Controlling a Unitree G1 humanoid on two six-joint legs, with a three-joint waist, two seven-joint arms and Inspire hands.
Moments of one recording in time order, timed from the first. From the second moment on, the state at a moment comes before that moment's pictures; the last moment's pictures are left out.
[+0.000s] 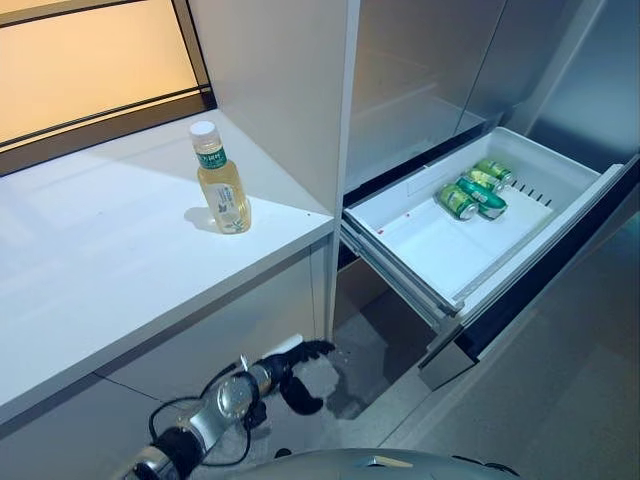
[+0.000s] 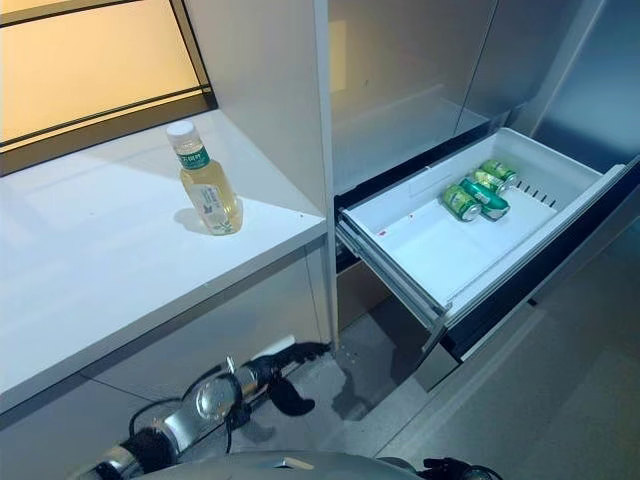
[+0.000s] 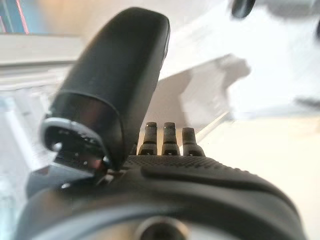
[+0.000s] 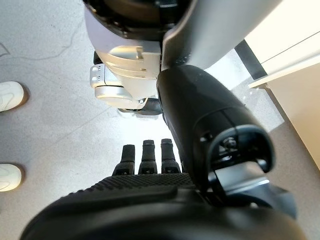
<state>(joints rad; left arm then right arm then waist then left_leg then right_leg) -0.14 0.45 -0.64 0.59 0.20 -0.25 -0.17 0.03 -0.28 0.21 1.23 0.17 0.15 0.12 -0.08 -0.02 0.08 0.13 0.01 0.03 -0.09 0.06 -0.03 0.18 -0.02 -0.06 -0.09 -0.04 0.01</state>
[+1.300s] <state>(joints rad) -0.17 0.63 -0.26 -0.24 -0.29 -0.44 -0.27 0.08 -0.29 0.21 1.24 0.22 0.09 0.05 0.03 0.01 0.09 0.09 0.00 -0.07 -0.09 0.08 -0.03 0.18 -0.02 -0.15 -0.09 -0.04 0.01</state>
